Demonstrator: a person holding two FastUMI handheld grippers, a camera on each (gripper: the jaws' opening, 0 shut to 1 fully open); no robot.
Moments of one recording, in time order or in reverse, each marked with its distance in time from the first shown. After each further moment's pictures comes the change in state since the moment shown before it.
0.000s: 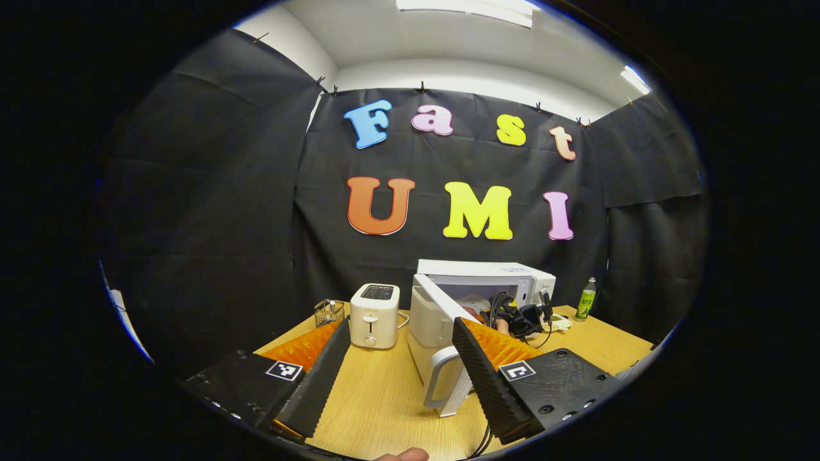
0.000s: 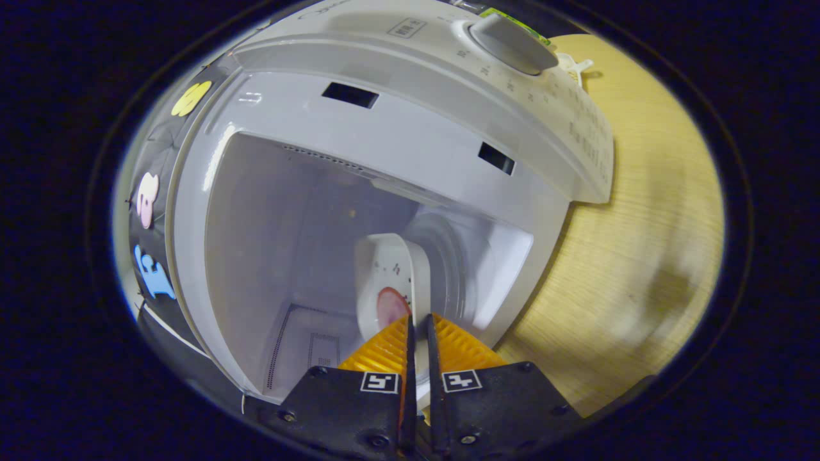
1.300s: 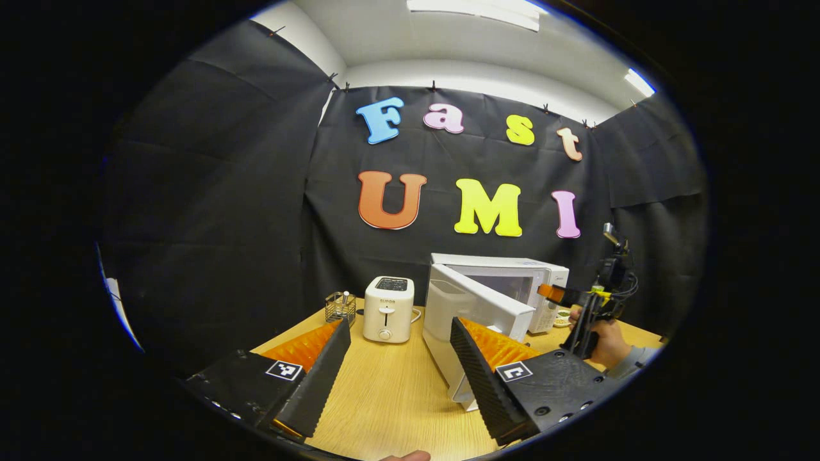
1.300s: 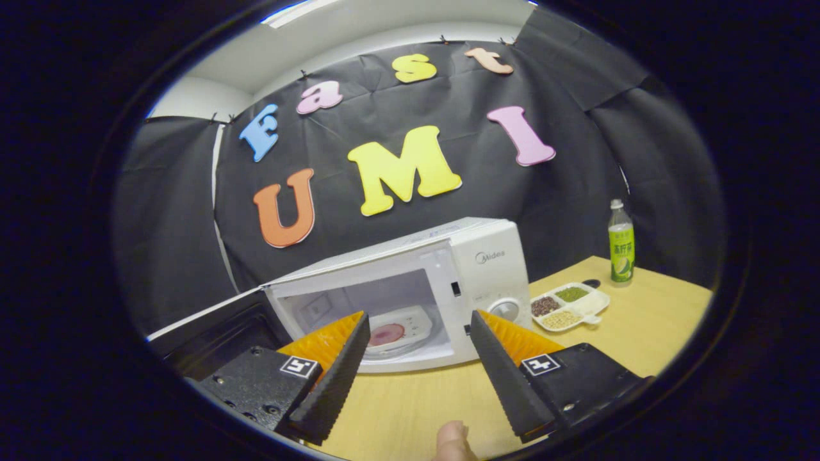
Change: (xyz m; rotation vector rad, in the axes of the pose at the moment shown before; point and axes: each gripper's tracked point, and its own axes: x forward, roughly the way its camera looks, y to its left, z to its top) left arm 0.007 0.044 -0.032 -0.012 -0.026 0.001; right arm -0.228 0.027 0.095 -0.957 -0.233 0.174
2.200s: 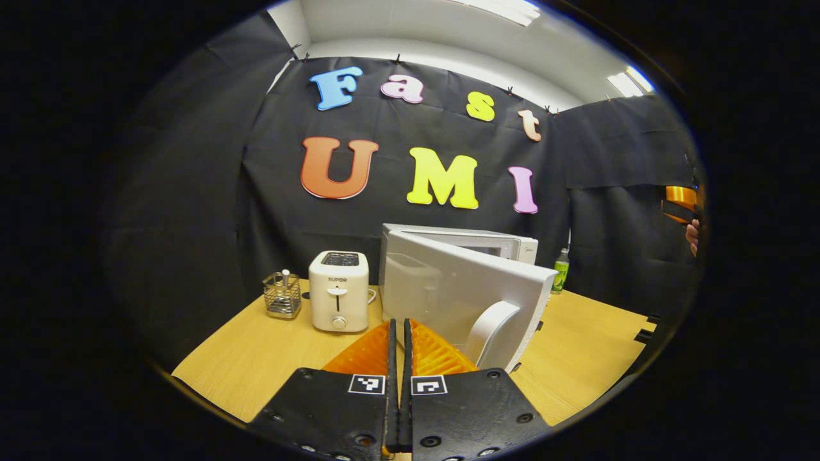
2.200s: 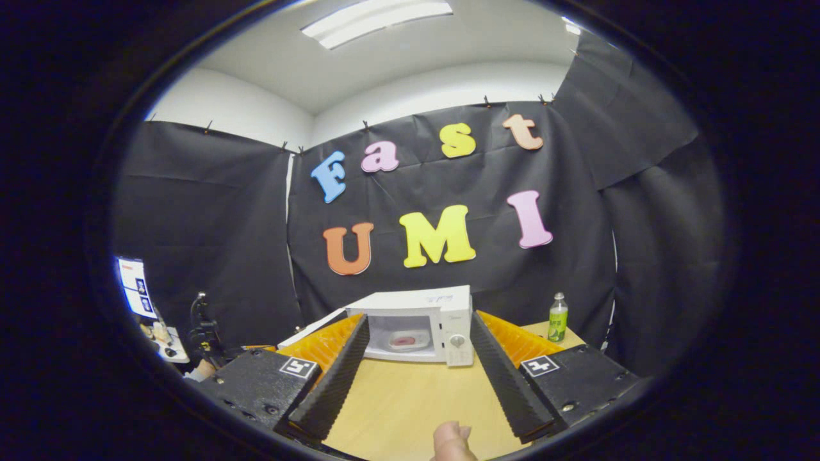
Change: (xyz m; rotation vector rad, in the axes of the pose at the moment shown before) left arm 0.080 -0.037 -0.067 0.018 0.110 -0.322; right arm -0.301 -0.026 0.146 -0.141 -0.110 0.147
